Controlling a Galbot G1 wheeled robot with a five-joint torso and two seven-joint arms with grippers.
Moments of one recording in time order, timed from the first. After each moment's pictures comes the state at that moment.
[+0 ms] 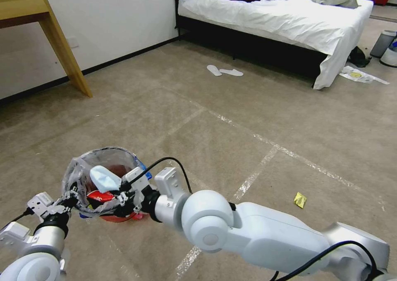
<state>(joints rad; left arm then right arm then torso) 1.58 -1.44 -0.97 -2.21 -0.92 0.39 -0.23 -0.37 1.25 -0.71 2.08 1.26 -0.62 0.61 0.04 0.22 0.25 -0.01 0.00</state>
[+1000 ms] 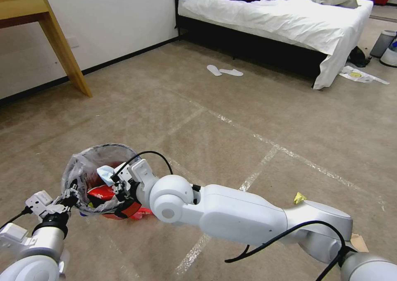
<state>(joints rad) 1.60 -1.45 -0.97 -2.24 -0.91 0.38 -0.21 -0.25 1.42 -0.79 1.76 1.24 -0.66 0.64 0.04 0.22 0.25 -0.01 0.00</state>
